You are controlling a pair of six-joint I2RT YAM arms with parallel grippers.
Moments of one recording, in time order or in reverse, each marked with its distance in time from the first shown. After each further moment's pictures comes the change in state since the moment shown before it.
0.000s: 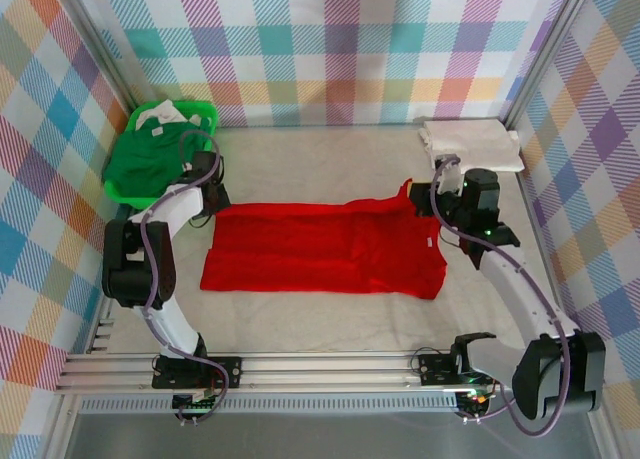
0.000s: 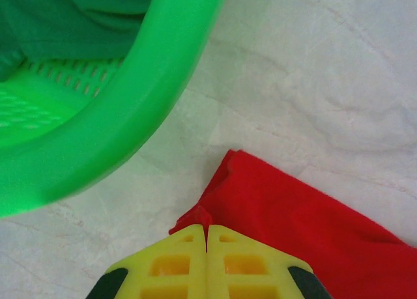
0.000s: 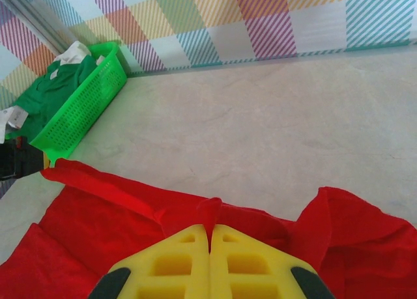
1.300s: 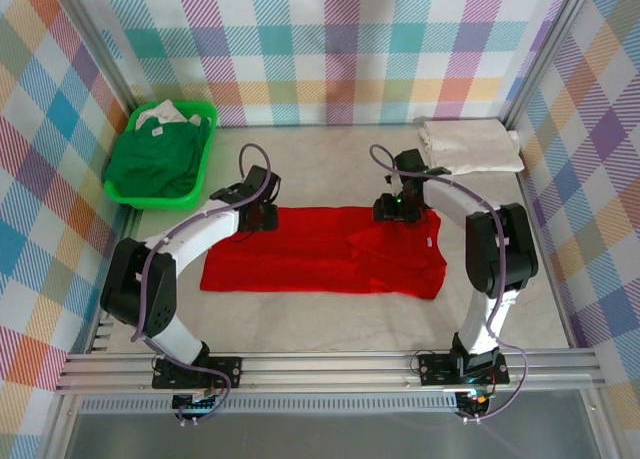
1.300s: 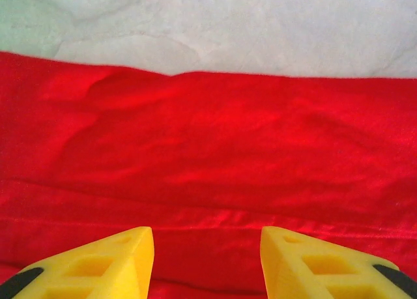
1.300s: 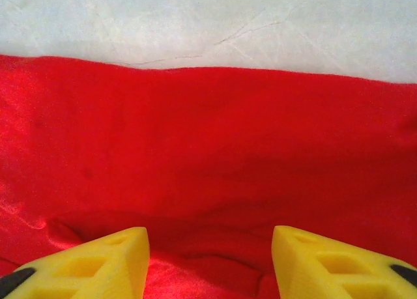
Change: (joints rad) left arm -0.383 -0.147 -0.048 -0.127 0.045 -0.049; right arm 0.172 0.761 0.523 -0.610 0.229 0.004
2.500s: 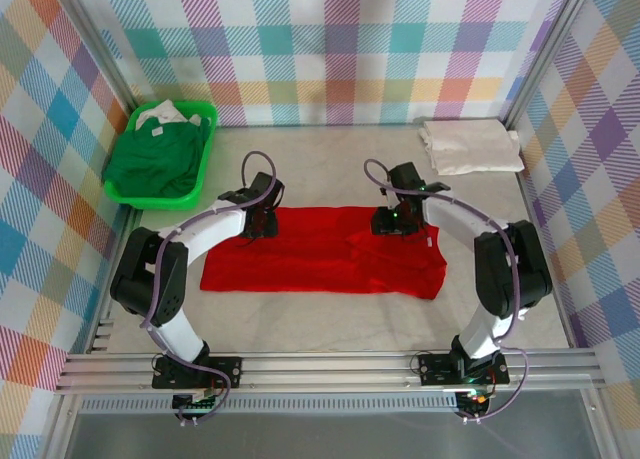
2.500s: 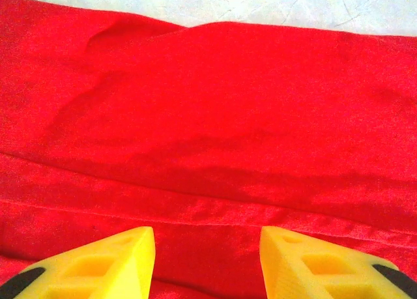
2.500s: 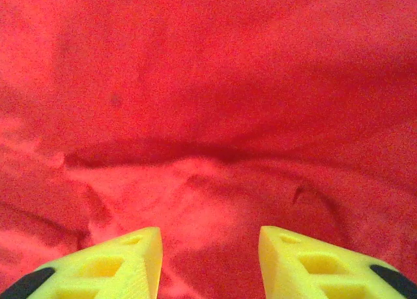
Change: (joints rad) left arm -0.007 0.079 -0.017 0.000 -0.026 -0.041; right arm 0.078 -0.149 -0.158 0.059 0.055 0.033
